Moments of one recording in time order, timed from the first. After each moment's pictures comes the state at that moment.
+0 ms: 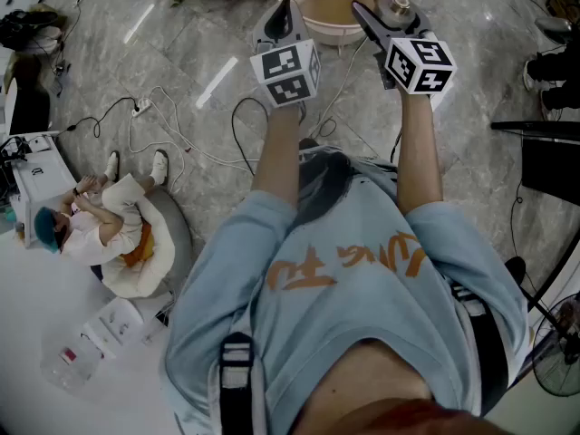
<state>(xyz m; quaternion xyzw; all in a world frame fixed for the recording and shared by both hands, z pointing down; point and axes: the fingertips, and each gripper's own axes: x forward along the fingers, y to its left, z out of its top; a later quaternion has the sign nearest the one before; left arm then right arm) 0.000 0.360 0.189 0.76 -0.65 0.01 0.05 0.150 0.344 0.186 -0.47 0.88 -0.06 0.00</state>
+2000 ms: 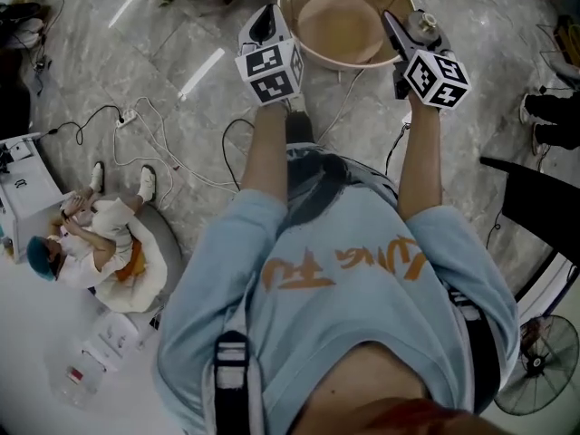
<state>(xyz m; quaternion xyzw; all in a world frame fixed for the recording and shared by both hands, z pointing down) -0.104 0.120 0.261 0.72 -0.68 0.03 0.13 0.139 0.096 0.245 -0.52 0.85 -0.12 -0.02</state>
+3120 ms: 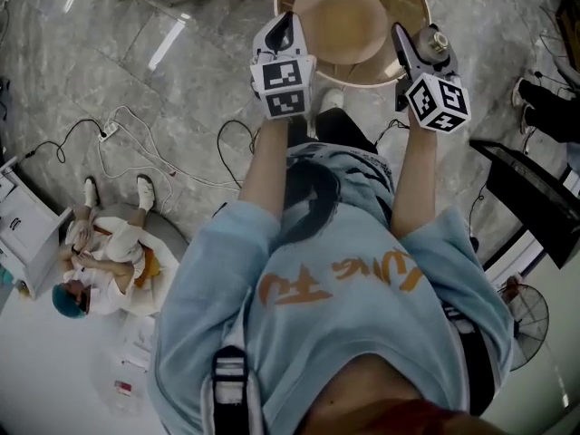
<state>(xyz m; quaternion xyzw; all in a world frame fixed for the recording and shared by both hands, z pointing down) -0.146 -0.089 0.384 0.76 -0.59 0.11 0.23 0.076 -0.098 0.337 -0.58 0.79 -0.15 -0.11</state>
